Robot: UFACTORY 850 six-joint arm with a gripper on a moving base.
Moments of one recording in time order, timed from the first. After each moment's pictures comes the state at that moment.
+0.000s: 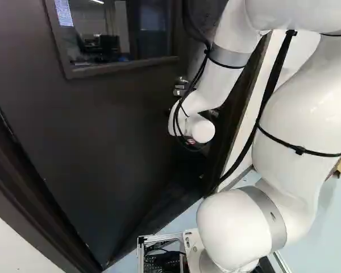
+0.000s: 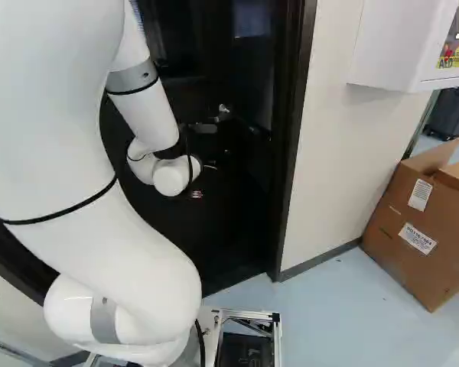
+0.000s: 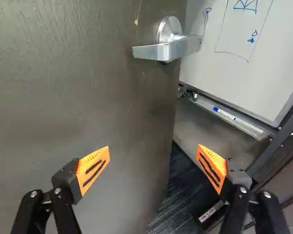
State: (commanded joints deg) arm 5.9 -3.9 -23.1 7.9 55.9 0.0
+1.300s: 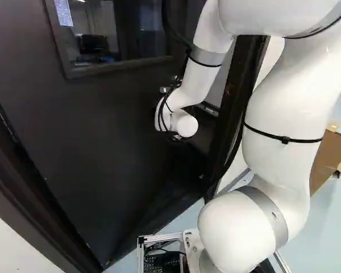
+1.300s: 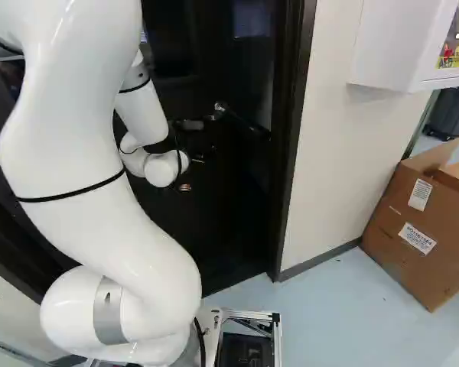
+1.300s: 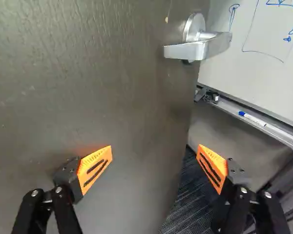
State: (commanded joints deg) arm 13.8 -10.4 -30.3 12.9 55.9 0.0
